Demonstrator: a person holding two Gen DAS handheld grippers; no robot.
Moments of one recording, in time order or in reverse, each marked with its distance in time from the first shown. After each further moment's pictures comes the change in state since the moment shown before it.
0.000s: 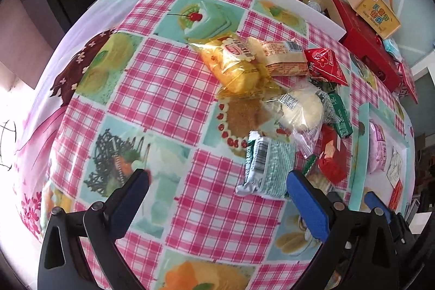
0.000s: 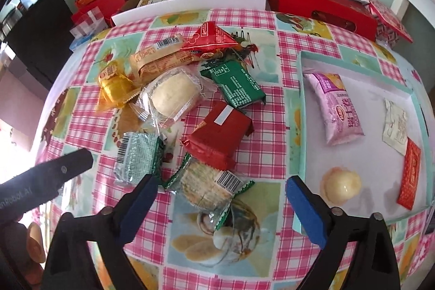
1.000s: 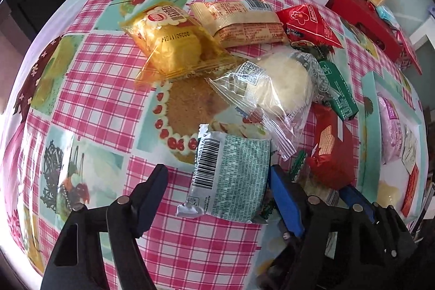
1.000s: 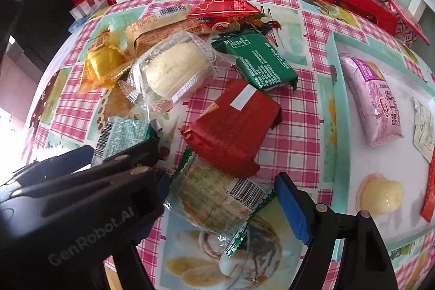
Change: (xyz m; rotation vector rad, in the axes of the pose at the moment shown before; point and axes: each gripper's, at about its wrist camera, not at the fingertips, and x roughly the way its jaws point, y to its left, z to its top) left arm 0.065 -0.066 0.003 0.112 0.039 0.007; right arm 0.053 0.013 -0.002 -0.034 0.039 0.029
